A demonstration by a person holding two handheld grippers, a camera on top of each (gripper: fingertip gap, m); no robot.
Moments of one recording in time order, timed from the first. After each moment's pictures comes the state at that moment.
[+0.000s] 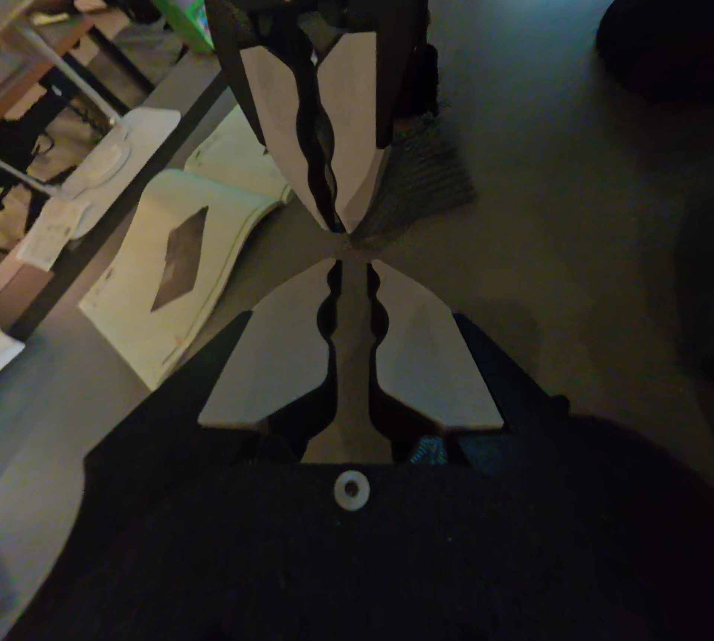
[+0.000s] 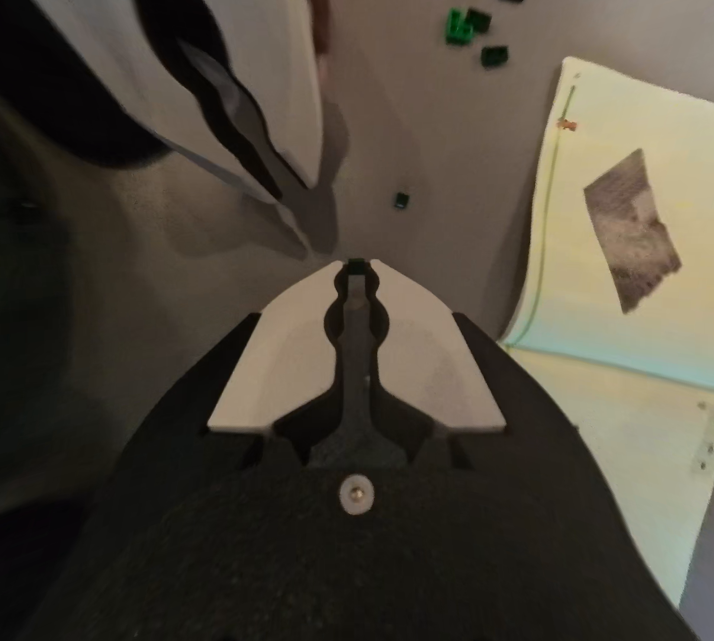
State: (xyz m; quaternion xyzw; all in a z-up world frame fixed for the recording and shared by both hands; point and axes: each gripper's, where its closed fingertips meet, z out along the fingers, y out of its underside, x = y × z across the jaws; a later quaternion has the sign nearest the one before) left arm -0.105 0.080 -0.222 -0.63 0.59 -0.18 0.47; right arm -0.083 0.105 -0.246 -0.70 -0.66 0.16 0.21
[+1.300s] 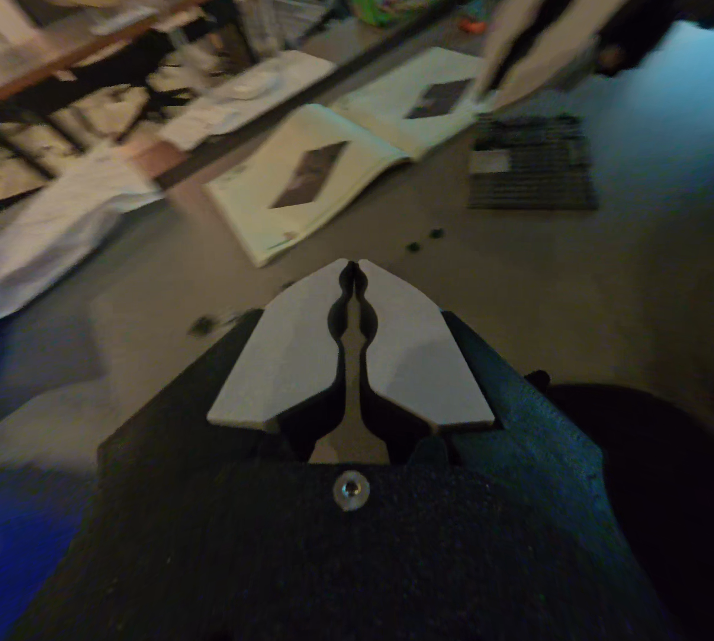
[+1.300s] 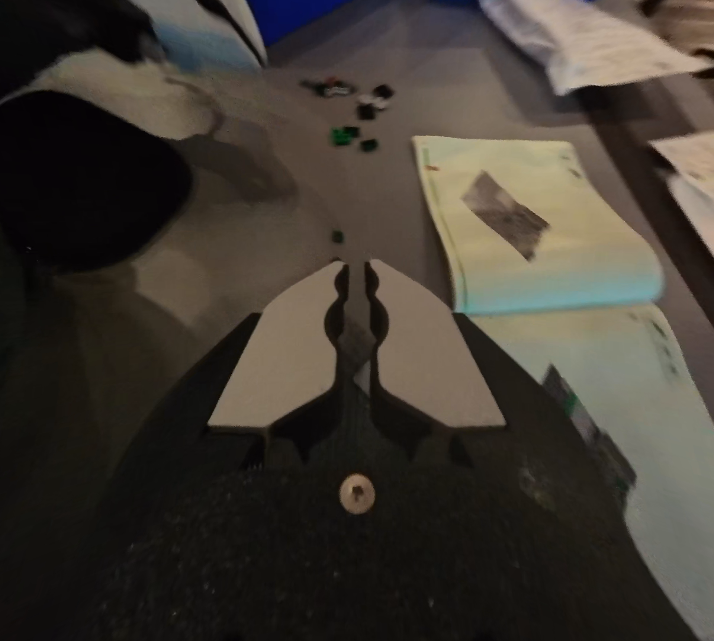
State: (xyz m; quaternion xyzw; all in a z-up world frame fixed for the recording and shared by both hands) left arm -0.195 0.118 -0.197 -0.72 0.42 -0.16 0.52; right arm -0.051 0.118 -0.201 -0.72 -0.50 0.23 0.43
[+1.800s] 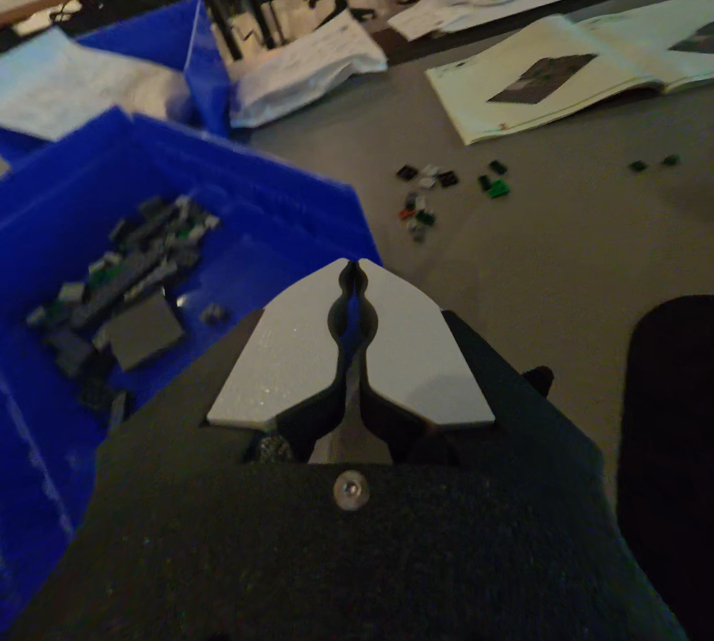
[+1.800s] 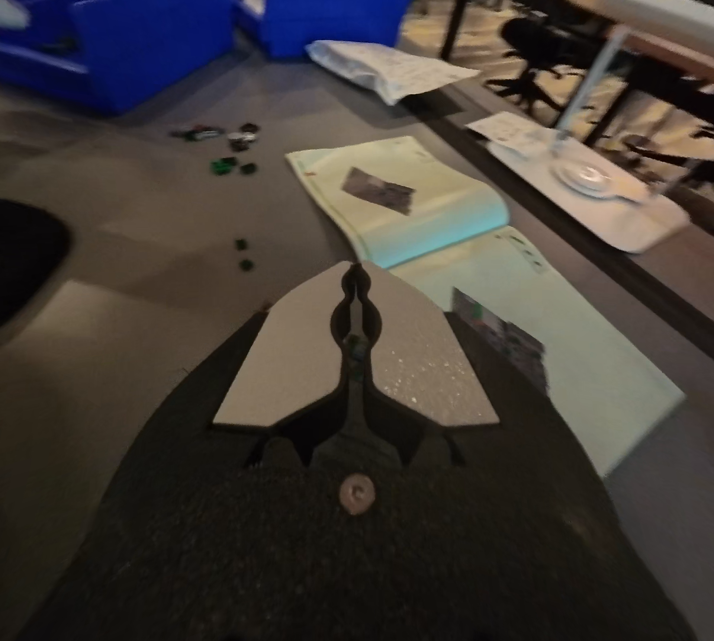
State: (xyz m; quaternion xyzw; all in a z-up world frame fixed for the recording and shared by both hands) left arm -0.373 0.117 -0.202 -0.81 0.23 -0.04 0.54; right arm 0.009 0.141 -0.193 -0.75 -0.33 0.16 0.55
